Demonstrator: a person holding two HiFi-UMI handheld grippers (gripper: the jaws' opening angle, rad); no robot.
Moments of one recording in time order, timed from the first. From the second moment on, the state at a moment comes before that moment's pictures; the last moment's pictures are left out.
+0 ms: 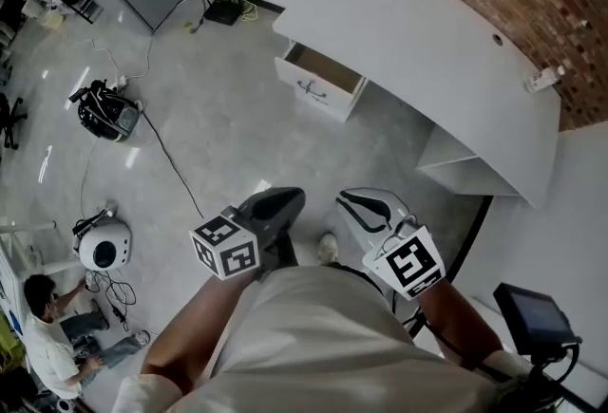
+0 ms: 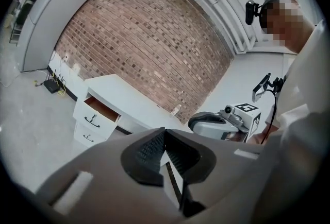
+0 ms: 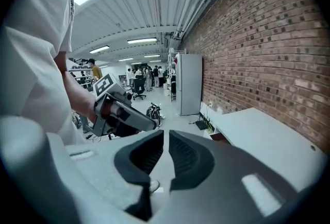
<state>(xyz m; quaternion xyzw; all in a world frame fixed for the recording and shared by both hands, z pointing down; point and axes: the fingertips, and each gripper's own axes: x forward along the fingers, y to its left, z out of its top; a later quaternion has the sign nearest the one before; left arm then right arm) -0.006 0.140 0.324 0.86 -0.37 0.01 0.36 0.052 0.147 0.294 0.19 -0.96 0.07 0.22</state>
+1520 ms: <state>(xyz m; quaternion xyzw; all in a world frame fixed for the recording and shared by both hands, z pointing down) -0.088 -0.116 0.672 0.66 -0.35 -0.11 0.66 -0.043 -0.049 0.474 0.17 -0.90 0.21 0.35</state>
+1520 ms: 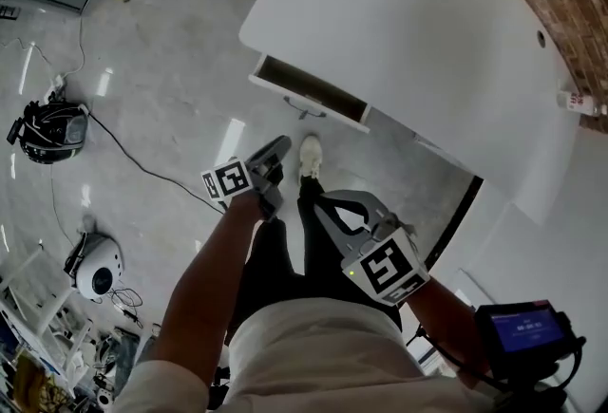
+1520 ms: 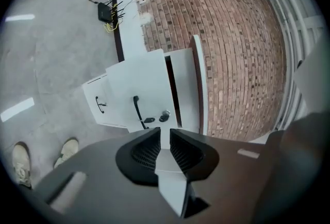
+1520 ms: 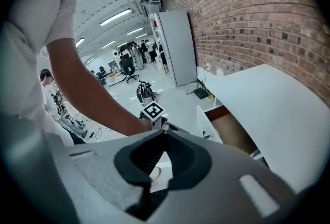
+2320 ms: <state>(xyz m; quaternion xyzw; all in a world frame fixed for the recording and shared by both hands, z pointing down) -0.087 -0.153 0.710 0.61 -0.37 -0.20 0.67 -0.031 -0.044 0.495 0.17 -0.86 0.26 0.40</state>
